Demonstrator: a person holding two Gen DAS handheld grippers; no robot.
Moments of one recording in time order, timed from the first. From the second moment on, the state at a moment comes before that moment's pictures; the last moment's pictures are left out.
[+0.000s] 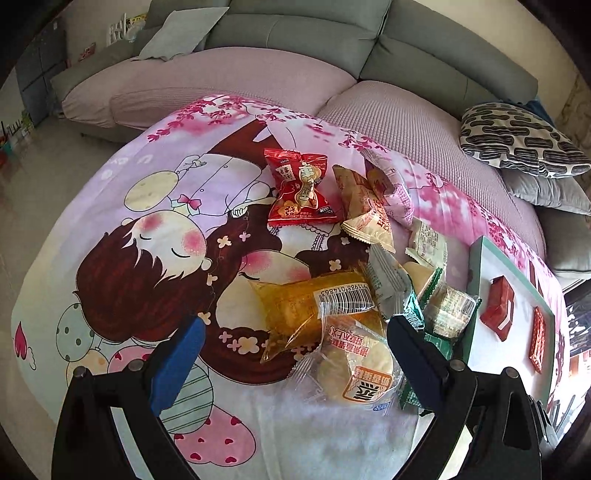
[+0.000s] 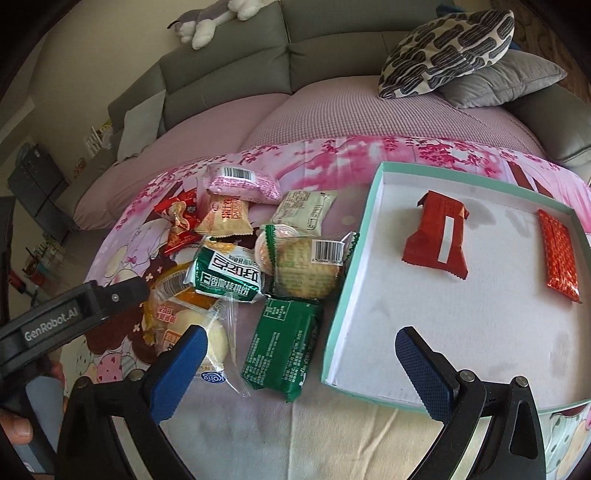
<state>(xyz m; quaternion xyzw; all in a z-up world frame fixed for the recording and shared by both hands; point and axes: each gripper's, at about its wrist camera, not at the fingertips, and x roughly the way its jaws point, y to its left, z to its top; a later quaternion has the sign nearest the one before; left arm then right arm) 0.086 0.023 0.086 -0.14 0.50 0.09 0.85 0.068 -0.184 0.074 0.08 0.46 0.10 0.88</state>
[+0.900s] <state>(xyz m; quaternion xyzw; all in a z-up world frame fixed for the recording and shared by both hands) 0.097 0.006 0.071 -0.11 0.53 0.05 0.84 0.069 -0.145 0.057 0.01 0.47 0.16 0.87</state>
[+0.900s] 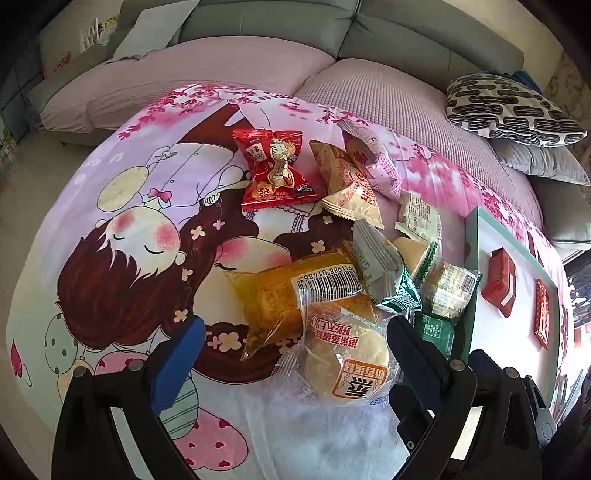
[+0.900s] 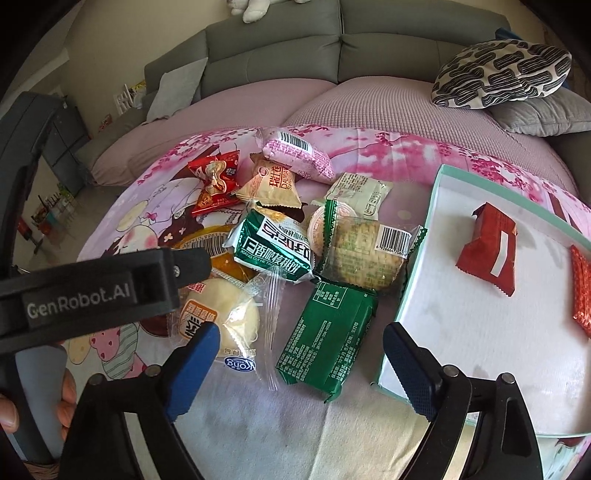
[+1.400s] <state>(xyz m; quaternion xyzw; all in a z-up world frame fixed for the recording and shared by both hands) 0.097 0.004 0.070 -0.11 0.53 0.04 0.84 0.072 -0.138 0.048 0.01 0.49 0.18 0.86</state>
